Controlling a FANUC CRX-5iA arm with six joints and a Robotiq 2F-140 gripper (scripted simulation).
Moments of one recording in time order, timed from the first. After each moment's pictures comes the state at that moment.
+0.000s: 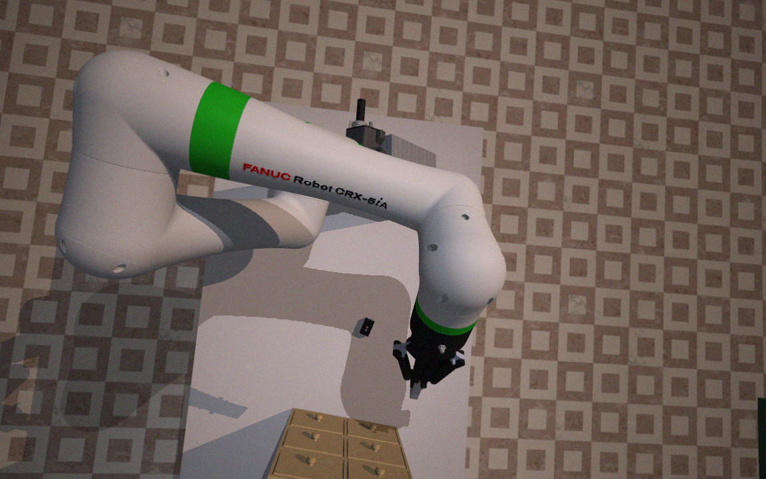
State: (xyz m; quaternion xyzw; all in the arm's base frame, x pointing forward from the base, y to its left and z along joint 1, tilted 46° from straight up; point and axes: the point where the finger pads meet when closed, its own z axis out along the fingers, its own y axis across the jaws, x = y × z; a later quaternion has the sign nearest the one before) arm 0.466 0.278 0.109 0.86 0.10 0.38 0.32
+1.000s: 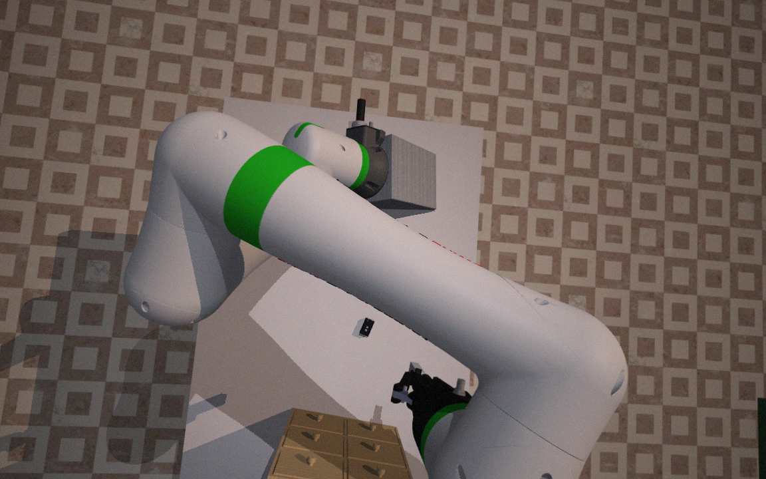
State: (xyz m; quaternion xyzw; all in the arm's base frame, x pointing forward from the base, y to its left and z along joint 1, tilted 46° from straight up) arm 0.431 0.297 0.143 0.92 -0.05 0.06 0.38
